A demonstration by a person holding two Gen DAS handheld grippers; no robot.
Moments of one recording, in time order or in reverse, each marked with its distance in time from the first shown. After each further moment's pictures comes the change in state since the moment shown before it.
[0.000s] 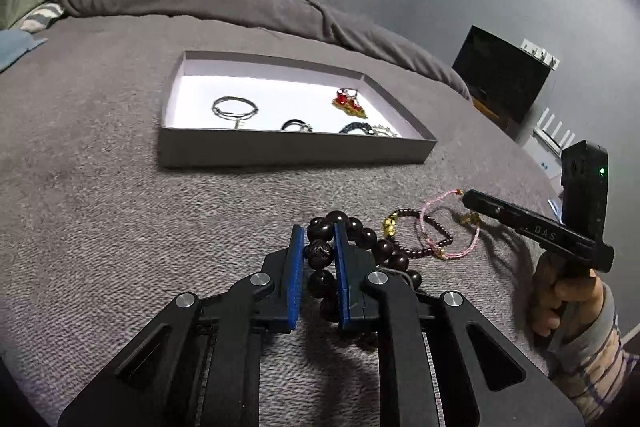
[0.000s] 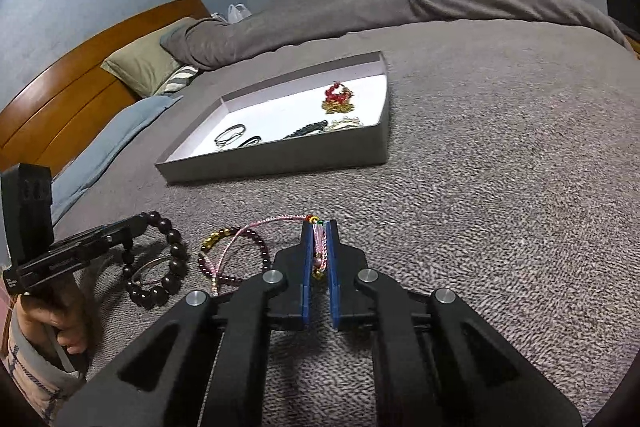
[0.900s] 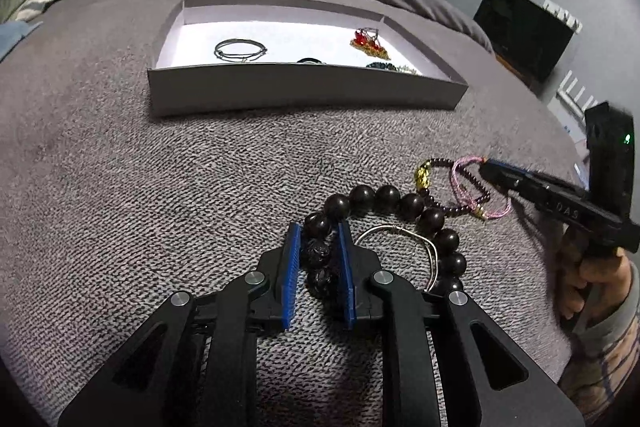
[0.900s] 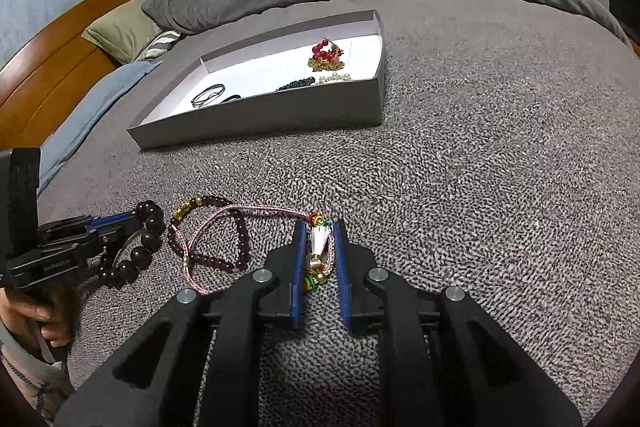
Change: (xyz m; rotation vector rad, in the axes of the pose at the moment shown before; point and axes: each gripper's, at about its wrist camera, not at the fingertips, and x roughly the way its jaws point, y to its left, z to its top) left arm 0.031 -0.002 -0.009 0.031 0.179 0.077; right arm 0.023 0.006 -0.006 -0.030 0.106 -0.060
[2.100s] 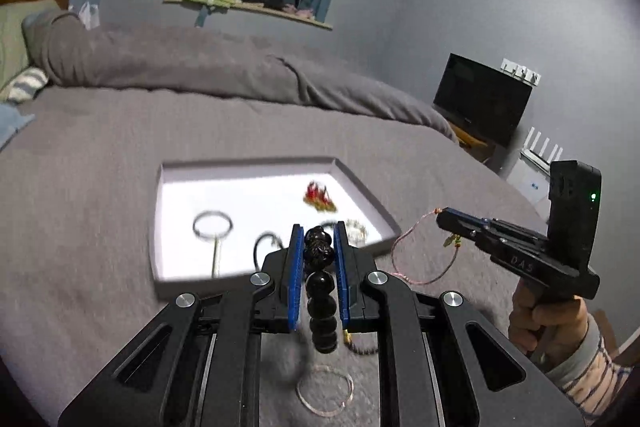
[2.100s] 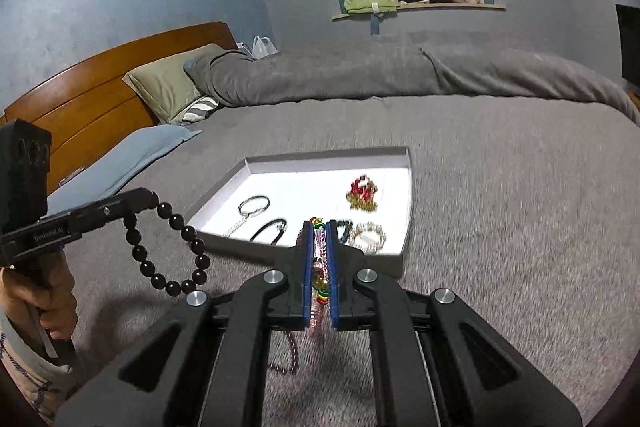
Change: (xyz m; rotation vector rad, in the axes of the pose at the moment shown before) left arm -0.084 -0.031 0.087 0.065 -0.338 -0.085; right arm -0.061 0.021 0.070 -0.103 -0.278 0.066
